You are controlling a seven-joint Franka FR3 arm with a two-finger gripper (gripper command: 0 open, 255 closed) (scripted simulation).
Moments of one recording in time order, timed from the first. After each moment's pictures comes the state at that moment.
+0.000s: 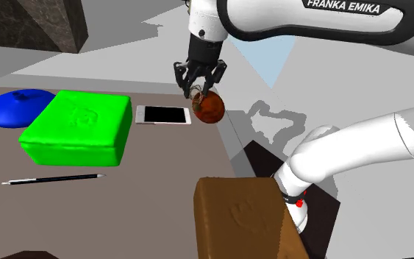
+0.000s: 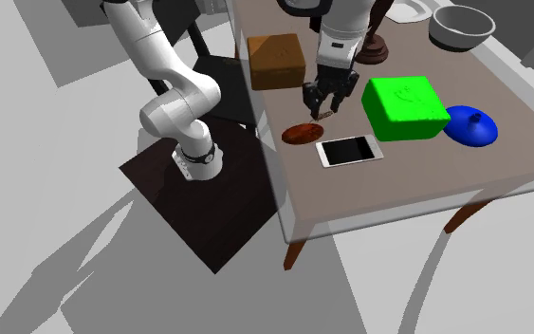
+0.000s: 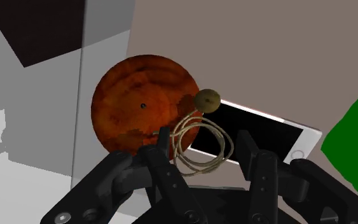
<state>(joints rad) -0.06 -0.56 0.49 -2.20 0.16 1.73 0.72</state>
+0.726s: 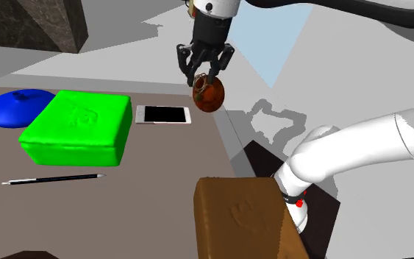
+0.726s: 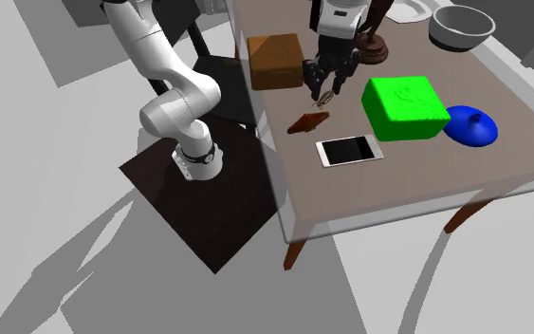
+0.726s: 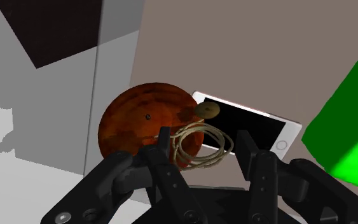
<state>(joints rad) -0.06 -0.57 0.49 -2.08 0.16 1.60 0.74</state>
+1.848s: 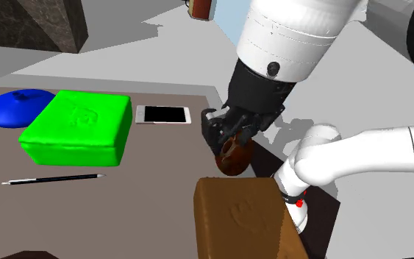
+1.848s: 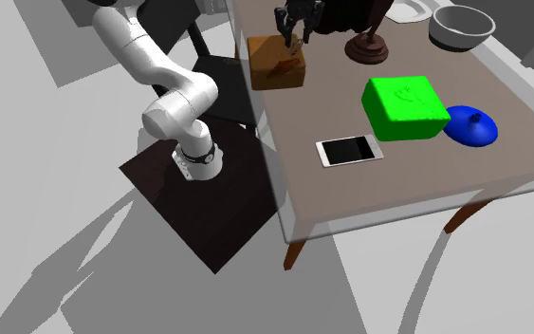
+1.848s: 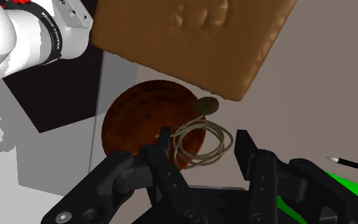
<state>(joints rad) 0.11 -0.82 0.68 -2.11 0.38 1.44 1.05</state>
